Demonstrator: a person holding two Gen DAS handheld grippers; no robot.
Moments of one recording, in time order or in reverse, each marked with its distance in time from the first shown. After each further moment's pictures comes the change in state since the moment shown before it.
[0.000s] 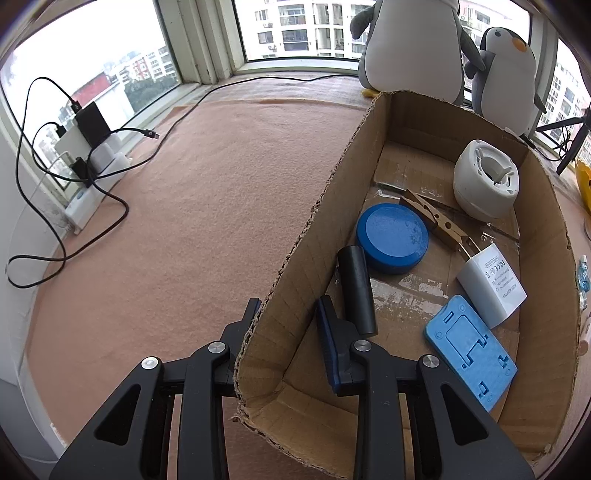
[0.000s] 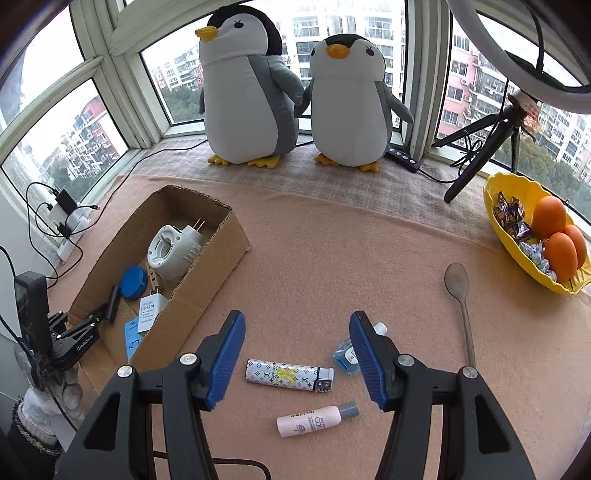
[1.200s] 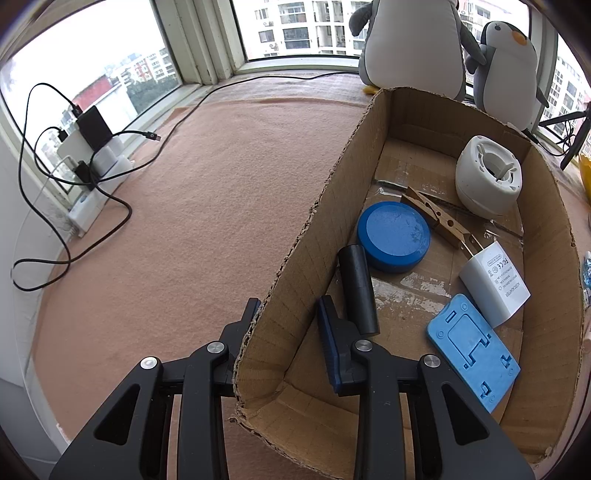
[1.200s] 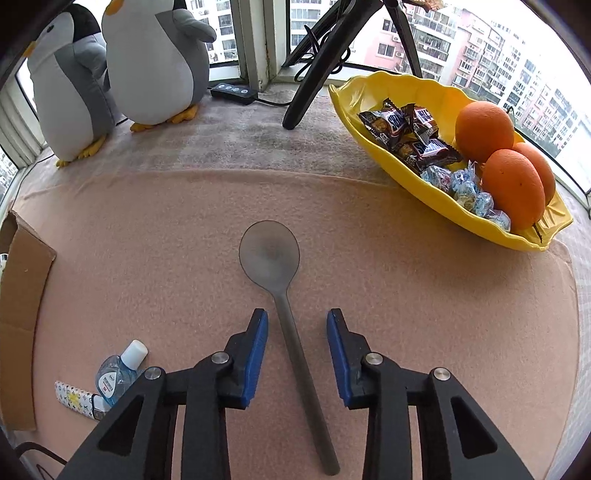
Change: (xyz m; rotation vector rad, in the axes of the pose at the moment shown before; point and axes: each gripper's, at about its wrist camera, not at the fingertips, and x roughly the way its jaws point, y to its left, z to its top) left arm 0.000 -0.002 0.001 0.012 0.006 0.020; right arm 0.078 -0.160 -0.001 0.165 0.150 -0.223
